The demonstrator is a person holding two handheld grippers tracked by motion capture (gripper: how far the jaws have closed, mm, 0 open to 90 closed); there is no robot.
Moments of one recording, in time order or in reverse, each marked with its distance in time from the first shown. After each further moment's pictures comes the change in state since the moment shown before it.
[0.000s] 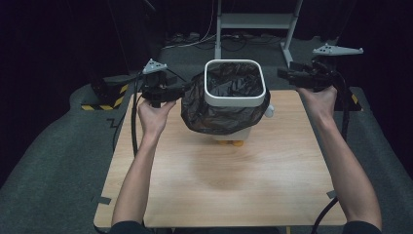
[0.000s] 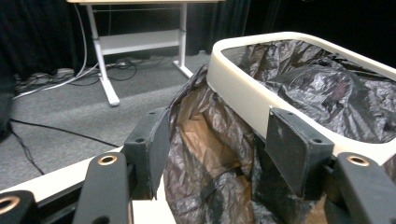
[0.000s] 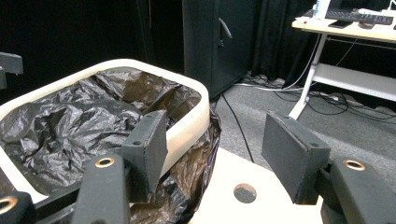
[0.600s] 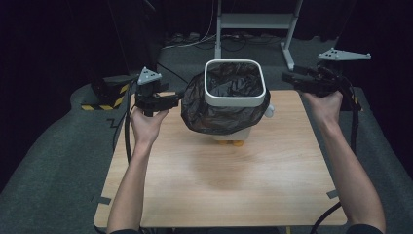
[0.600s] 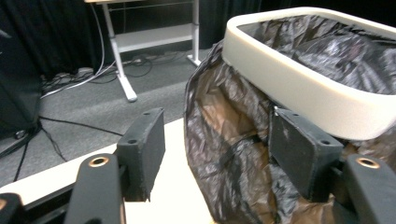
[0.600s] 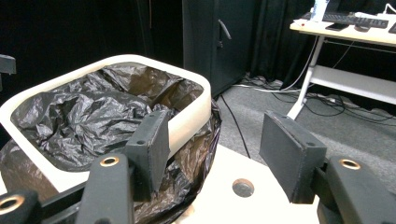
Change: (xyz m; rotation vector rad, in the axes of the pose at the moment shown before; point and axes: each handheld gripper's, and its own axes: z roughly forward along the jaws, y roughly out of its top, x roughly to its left) left arm 0.002 -0.019 -0.018 0.030 0.061 0.046; right arm 0.004 -0.006 -0.016 -0.007 -0.011 -0.011
